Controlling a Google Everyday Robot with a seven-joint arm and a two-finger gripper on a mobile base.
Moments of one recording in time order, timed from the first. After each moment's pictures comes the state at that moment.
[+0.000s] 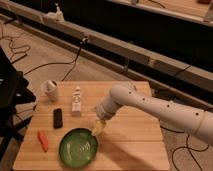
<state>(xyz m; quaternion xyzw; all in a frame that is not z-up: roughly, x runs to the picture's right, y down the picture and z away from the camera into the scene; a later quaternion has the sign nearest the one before) -0.053 0.170 0.743 -0.36 -0.27 0.09 0.89</state>
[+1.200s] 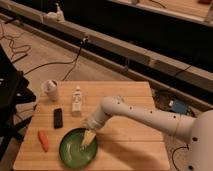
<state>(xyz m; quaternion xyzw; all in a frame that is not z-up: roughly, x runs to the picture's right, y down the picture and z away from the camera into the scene) -0.115 0.245 0.792 -0.41 -0.33 0.10 0.85</state>
